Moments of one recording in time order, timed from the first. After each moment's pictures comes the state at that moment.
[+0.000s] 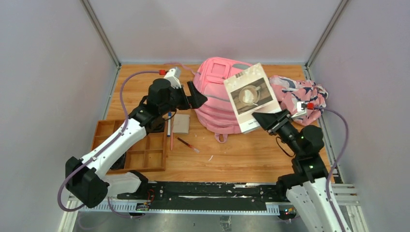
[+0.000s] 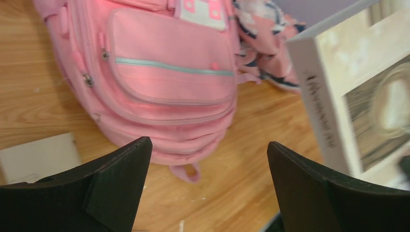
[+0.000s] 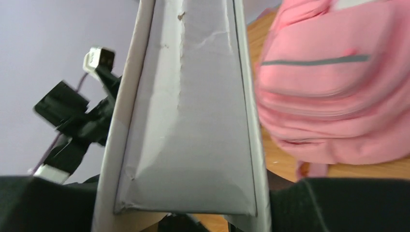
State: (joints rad) left arm -0.52 1.19 1.02 -0.11 0.22 -0.68; right arm 0.27 0.46 0.49 0.04 -0.38 1.01
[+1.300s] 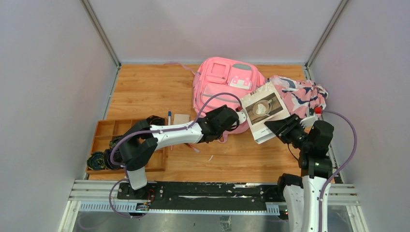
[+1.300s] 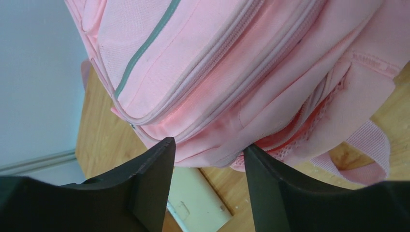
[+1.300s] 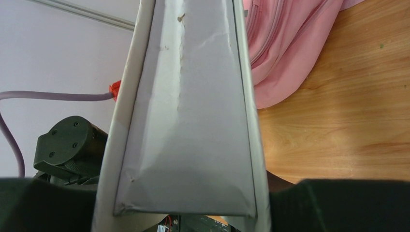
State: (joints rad) left arm -1.05 1.79 1.22 -0.21 -0.62 0.41; right arm -0.22 0.47 0.64 -0.54 -0.64 0.77
